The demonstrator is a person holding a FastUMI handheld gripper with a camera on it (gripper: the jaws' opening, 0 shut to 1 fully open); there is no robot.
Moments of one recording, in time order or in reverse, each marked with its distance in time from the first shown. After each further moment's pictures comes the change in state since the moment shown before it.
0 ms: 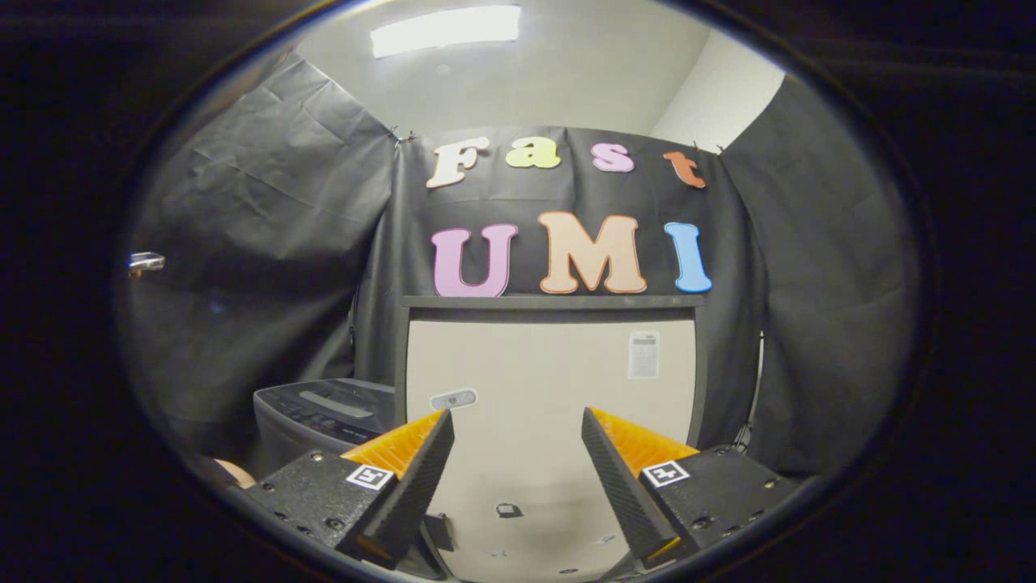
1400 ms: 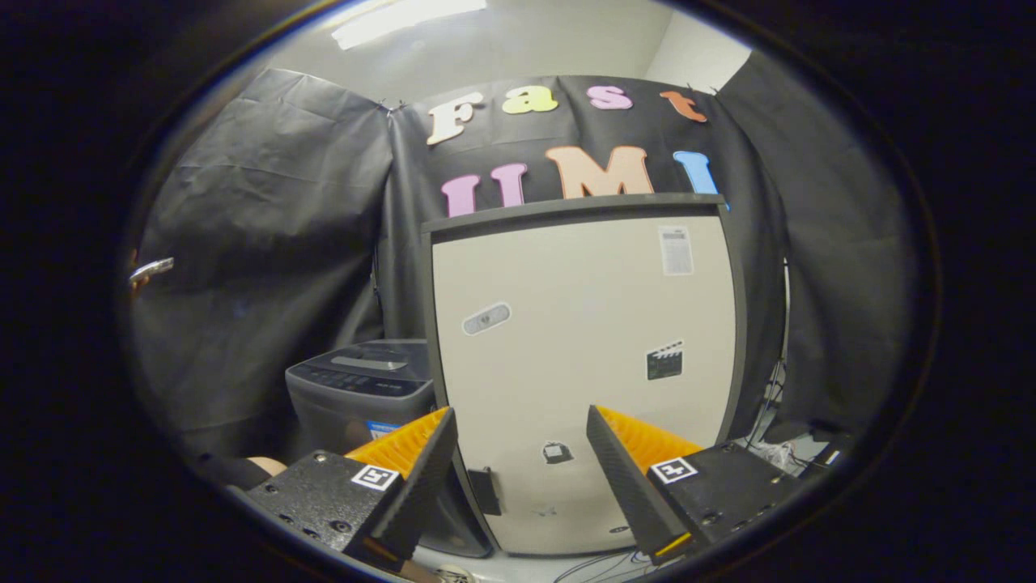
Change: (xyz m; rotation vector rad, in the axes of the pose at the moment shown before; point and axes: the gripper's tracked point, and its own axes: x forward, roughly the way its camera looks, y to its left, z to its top) arm -0.017 0.027 -0.086 0.119 0.208 0.076
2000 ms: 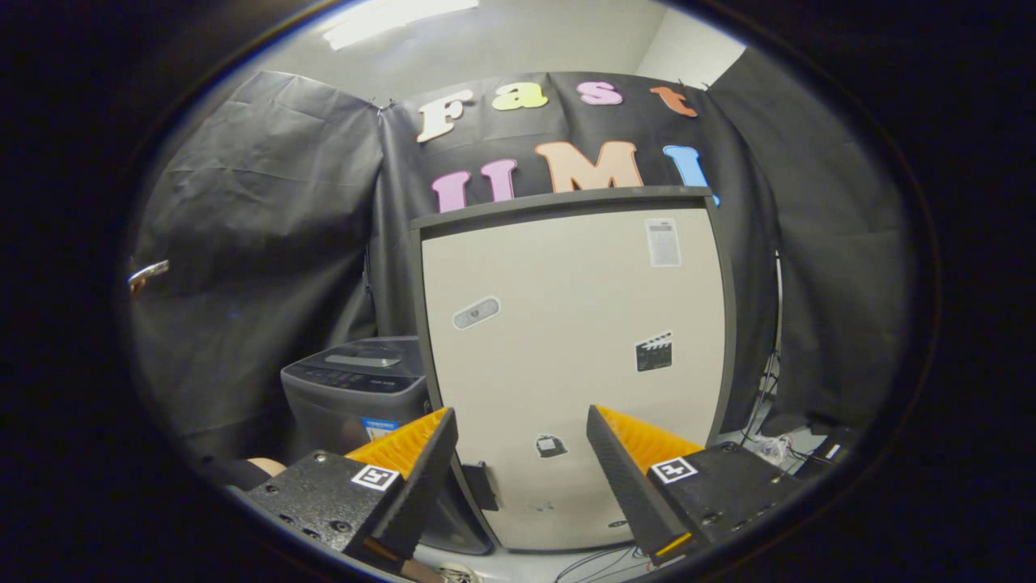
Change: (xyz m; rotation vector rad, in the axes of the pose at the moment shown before) arm -0.008 0.002 -0.005 0.009 0.019 -0.023
